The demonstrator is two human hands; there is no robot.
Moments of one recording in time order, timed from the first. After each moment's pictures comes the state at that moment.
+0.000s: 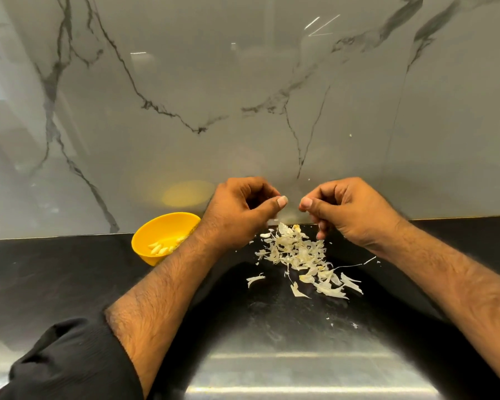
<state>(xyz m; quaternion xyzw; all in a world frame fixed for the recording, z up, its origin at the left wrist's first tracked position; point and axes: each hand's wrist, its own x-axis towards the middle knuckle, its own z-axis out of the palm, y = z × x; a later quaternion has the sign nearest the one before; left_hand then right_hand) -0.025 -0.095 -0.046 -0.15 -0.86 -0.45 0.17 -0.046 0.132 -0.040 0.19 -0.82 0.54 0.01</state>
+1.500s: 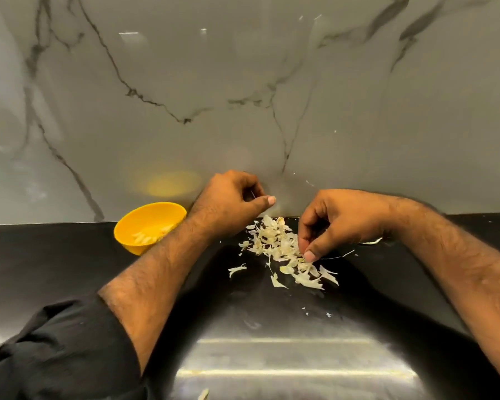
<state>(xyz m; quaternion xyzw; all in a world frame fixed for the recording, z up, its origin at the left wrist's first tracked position) -0.035 -0.081 -0.040 -0.07 -0.93 -0.32 0.16 -0.049 0.159 -0.008 0.34 -0.87 0.25 -0.24</state>
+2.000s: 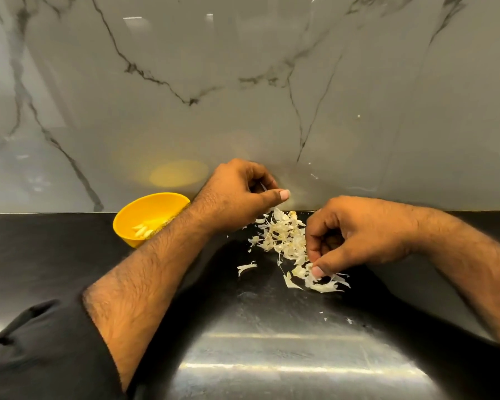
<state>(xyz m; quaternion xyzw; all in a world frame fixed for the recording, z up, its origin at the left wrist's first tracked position) -0.035 -0.089 -0.041 -0.10 -0.90 -0.40 0.12 -0.039 0.149 -0.024 0.40 -0.86 0.24 -0.22</state>
